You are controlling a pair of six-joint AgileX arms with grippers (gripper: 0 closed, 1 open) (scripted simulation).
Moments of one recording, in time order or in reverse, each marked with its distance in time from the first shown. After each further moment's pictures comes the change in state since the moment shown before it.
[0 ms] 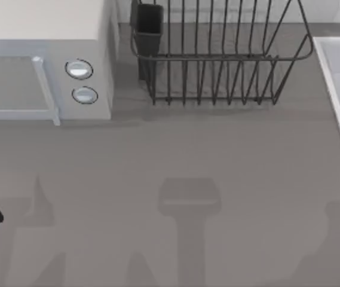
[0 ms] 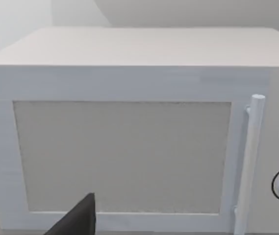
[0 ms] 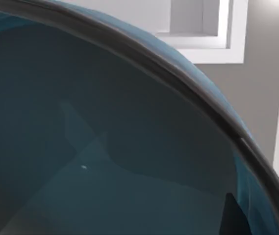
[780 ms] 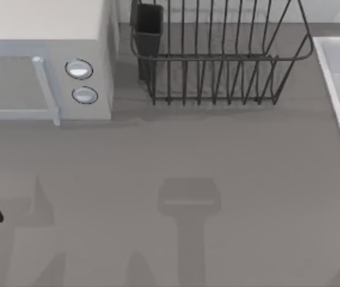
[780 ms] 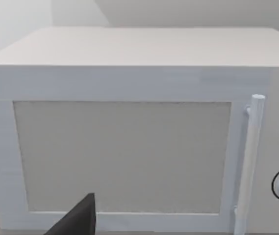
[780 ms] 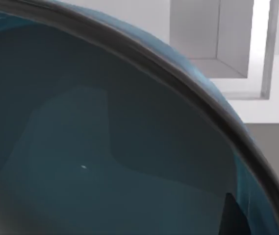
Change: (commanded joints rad) left arm 0.000 0.000 0.000 0.000 0.000 0.000; right arm -0.006 0.074 -0.431 0.496 -0.002 0.002
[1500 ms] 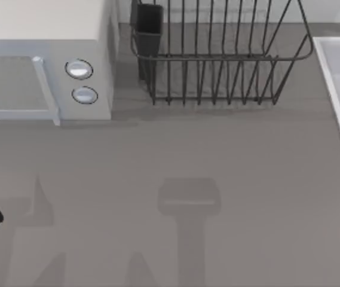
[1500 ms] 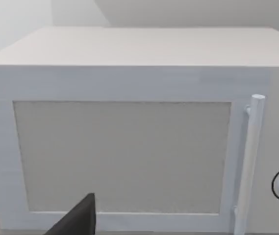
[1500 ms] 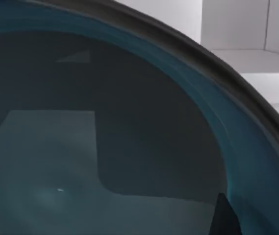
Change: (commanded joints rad) left arm 0.000 0.000 0.000 0.000 0.000 0.000; right arm 0.016 0.016 -0.277 0.302 0.003 0.007
